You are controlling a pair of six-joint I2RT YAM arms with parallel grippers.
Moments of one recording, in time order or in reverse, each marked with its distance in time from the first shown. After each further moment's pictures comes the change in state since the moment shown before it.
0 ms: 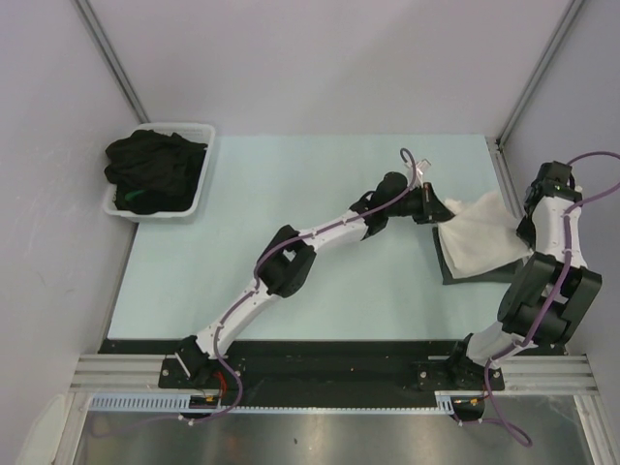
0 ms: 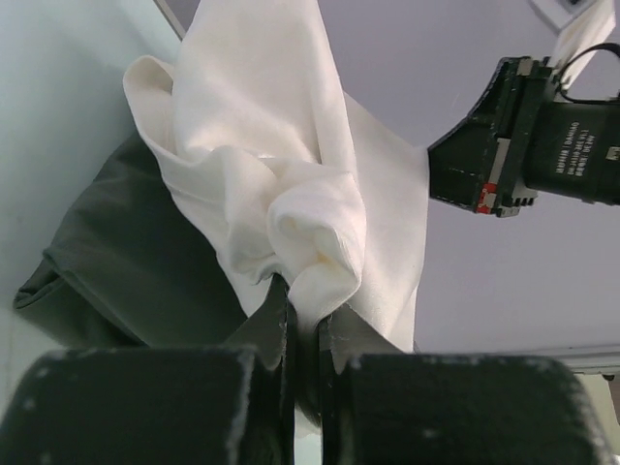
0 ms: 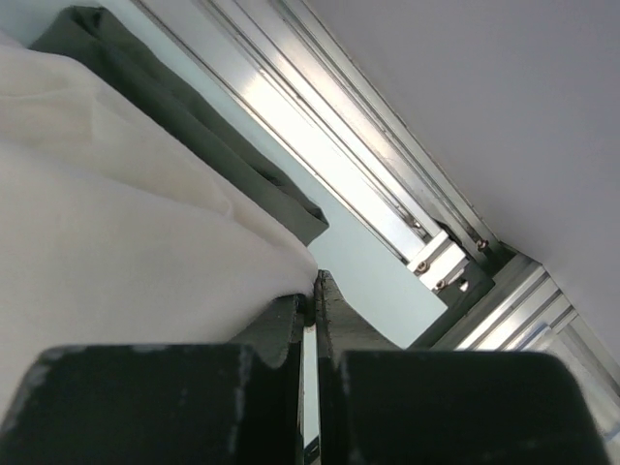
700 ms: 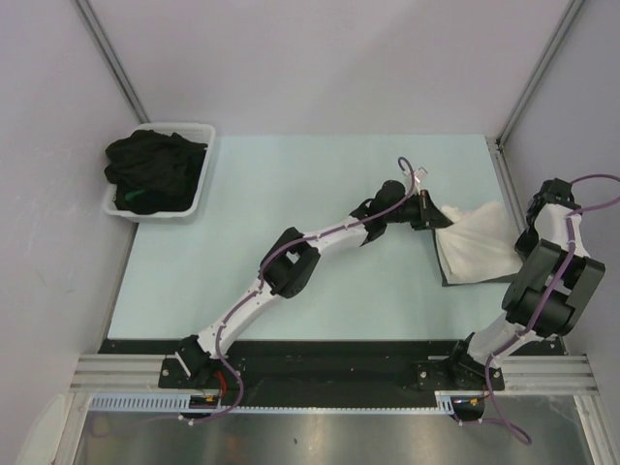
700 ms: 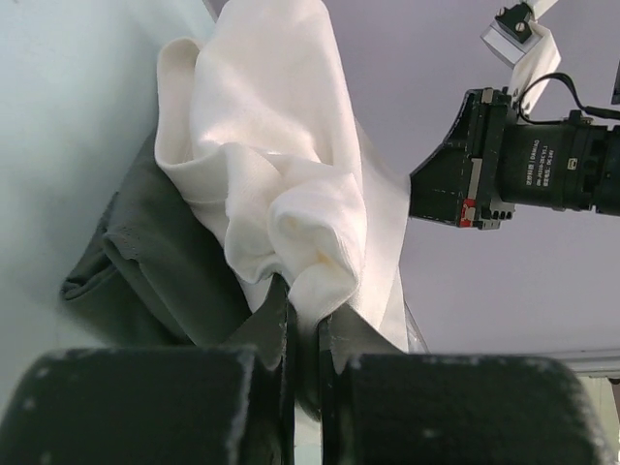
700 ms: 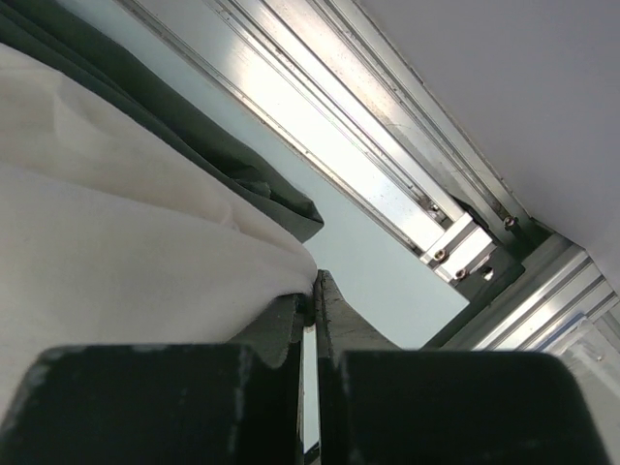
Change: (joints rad) left arm -0.004 0.070 0.000 0.082 0.000 -0.029; right arm -0.086 0.067 -0.103 0.052 -0.047 0.016
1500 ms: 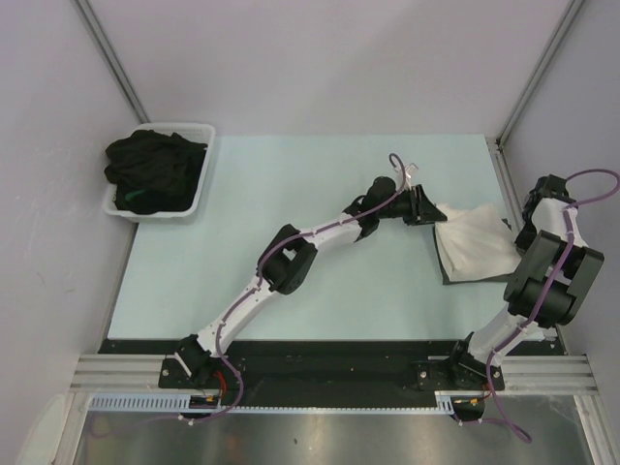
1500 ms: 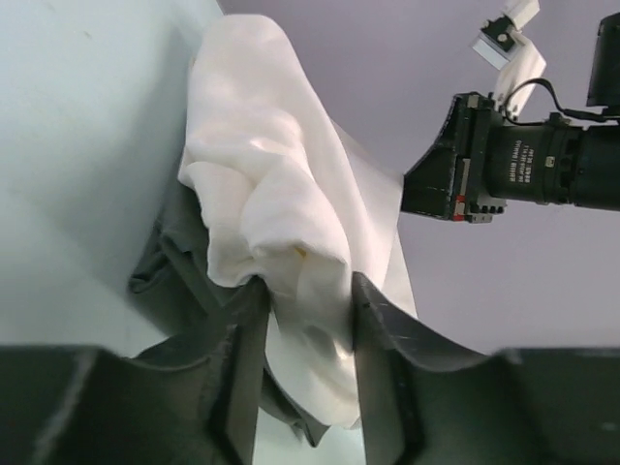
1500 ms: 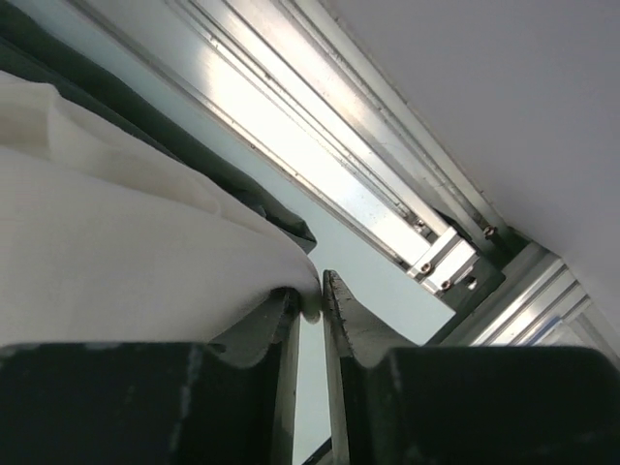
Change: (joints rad) left arm 0.041 0.029 0.000 0.043 0.035 -0.024; right arm 0.021 0.077 0.035 0.005 0.058 0.002
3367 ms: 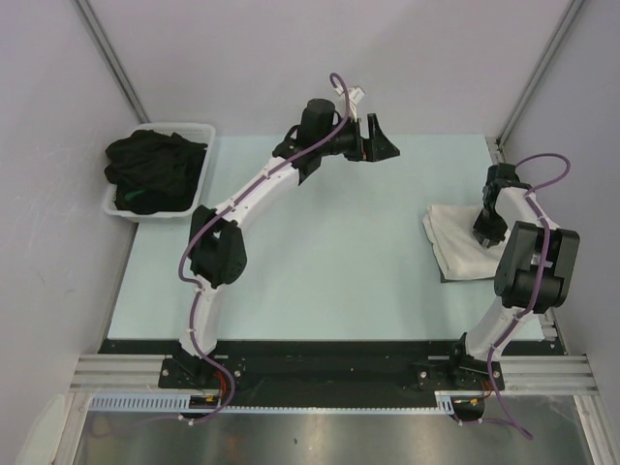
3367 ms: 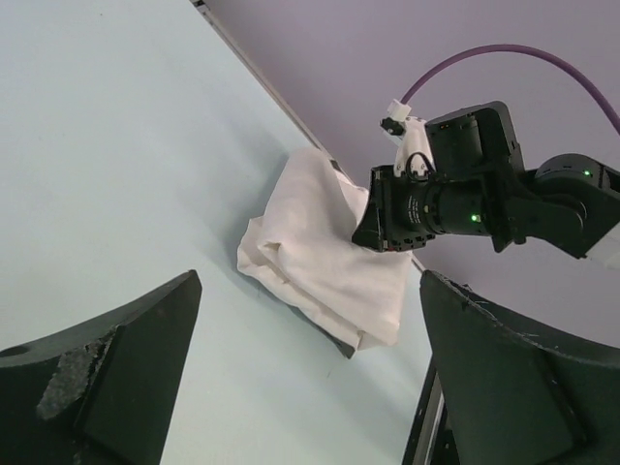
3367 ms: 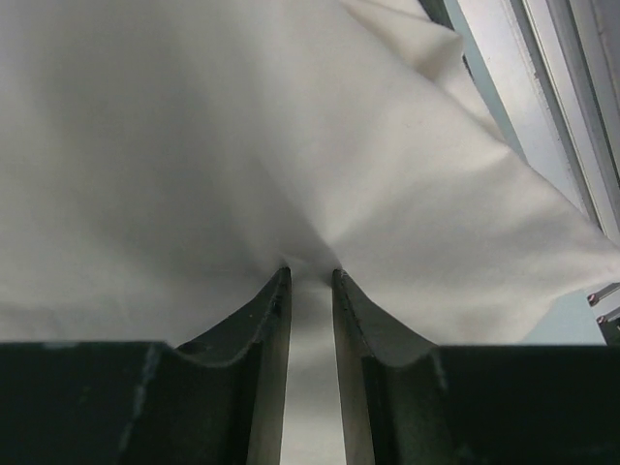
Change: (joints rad) left arm 0.238 -0.635 -0.251 -0.506 -0.029 0.493; right arm 0.262 0.062 0.053 0.024 -0.111 0.132
